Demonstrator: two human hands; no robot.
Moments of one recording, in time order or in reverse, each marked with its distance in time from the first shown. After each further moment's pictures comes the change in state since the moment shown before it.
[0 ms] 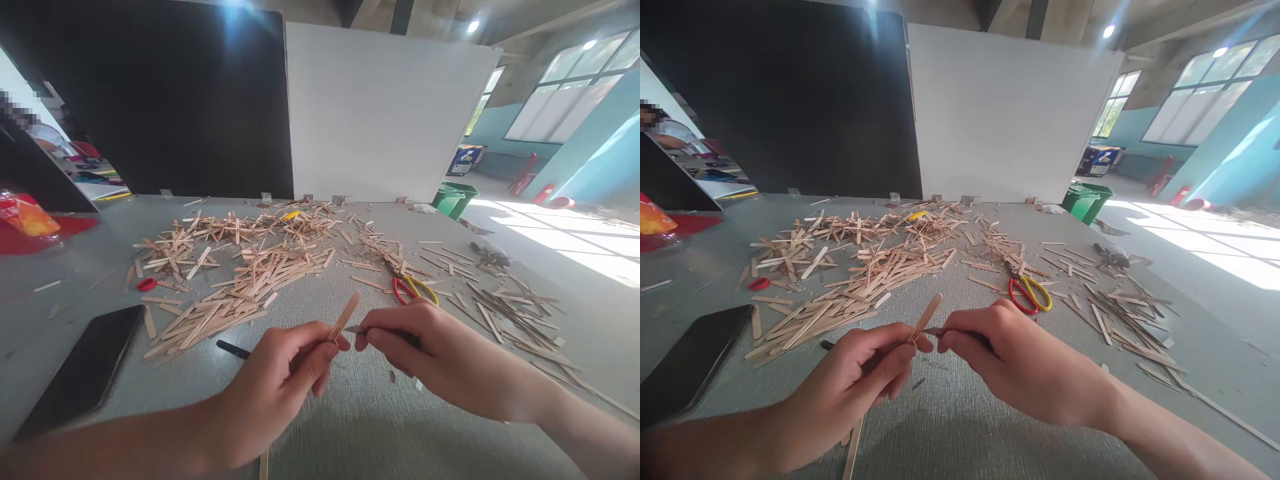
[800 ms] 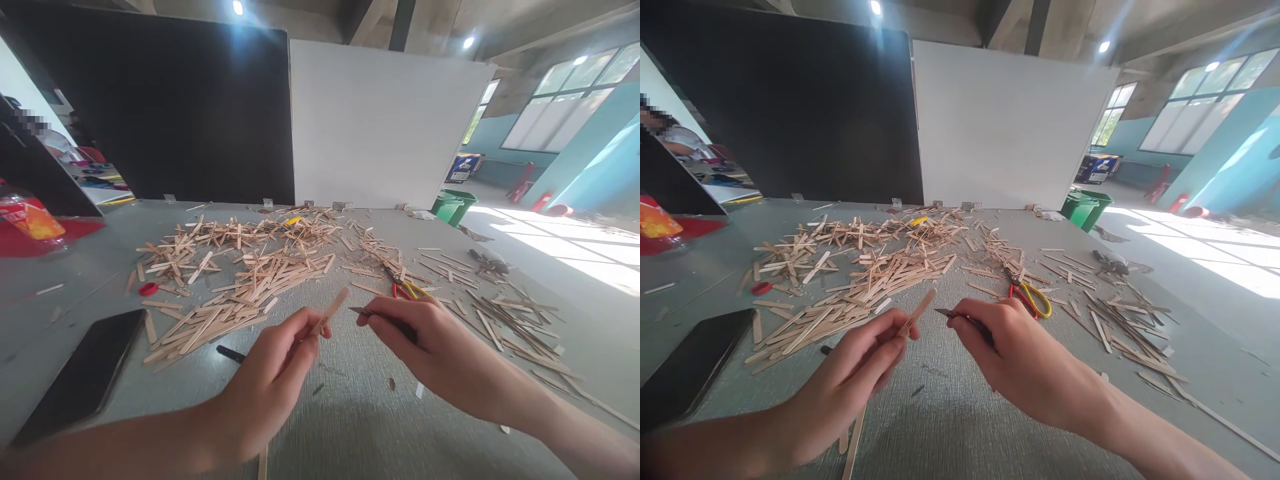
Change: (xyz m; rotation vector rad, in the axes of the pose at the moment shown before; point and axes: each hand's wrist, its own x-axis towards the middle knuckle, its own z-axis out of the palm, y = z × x) left_hand 0.001 -0.006 -0.003 -0.059 0.112 -0.054; right_hand 0.002 0.002 0.004 -0.155 0.197 0.030
